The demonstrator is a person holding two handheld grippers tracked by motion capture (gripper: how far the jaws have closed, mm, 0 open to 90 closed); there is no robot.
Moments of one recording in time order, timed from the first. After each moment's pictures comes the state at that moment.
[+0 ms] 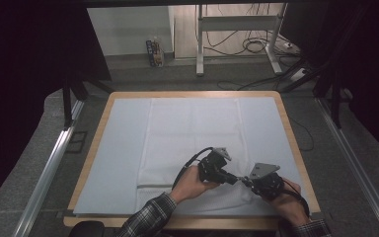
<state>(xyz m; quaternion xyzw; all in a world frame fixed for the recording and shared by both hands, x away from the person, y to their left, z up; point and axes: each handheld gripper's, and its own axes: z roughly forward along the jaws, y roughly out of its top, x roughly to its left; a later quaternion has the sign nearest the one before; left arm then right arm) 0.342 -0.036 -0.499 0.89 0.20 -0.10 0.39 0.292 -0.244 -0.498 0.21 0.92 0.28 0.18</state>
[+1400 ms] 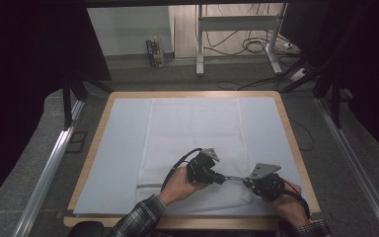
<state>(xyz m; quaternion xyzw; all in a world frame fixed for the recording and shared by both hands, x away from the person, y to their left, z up) 0.336 -0.005 -0.502 0.89 0.22 -0.08 0.38 0.291 -0.246 -0.500 0.23 0.92 0.28 0.17</state>
